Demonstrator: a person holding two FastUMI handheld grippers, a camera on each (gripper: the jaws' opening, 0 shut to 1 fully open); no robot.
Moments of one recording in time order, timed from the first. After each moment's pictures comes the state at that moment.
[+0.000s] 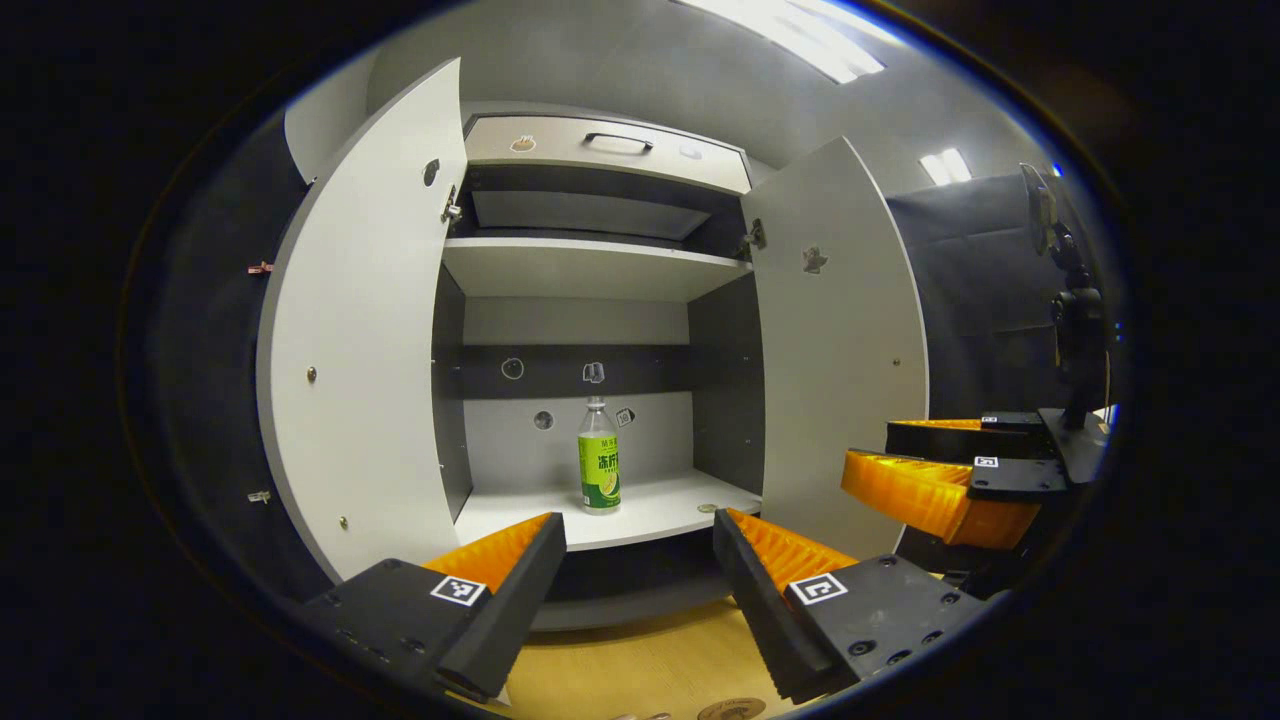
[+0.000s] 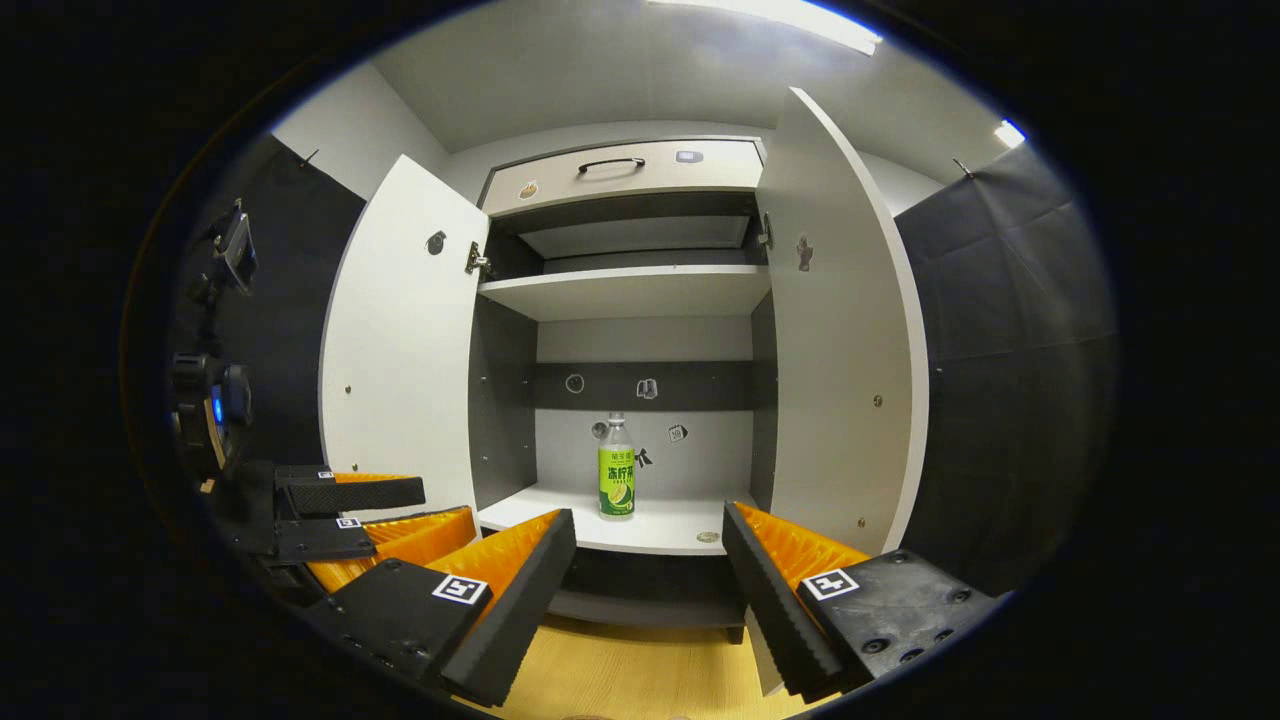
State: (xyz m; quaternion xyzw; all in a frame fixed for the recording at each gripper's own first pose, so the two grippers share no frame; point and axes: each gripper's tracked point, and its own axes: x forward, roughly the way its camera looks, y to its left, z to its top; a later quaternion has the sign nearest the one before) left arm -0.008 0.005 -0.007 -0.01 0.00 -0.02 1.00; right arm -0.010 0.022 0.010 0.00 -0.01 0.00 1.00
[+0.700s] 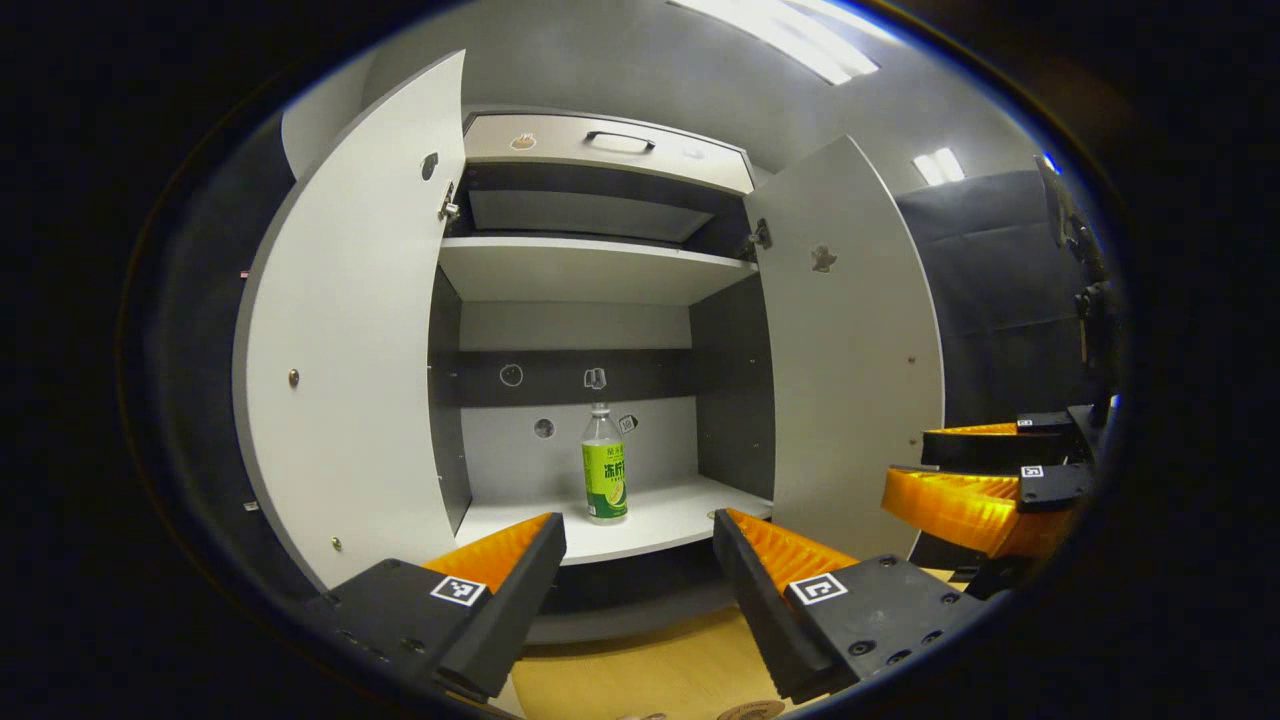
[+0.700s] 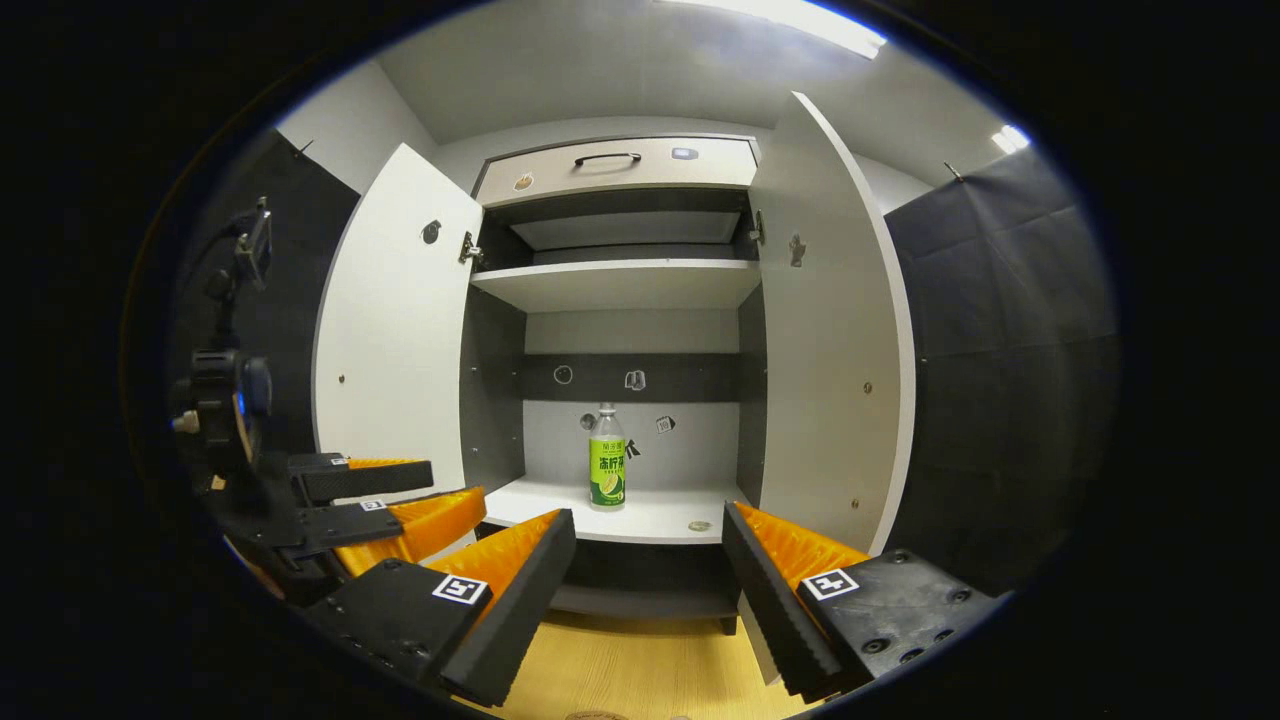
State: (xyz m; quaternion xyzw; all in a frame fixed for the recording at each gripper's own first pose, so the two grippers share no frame) left arm 0.023 0.019 -0.004 0.00 -0.01 -0.03 1.00; right arm -0.018 0.033 0.003 -0.01 0.00 -0.02 1.00
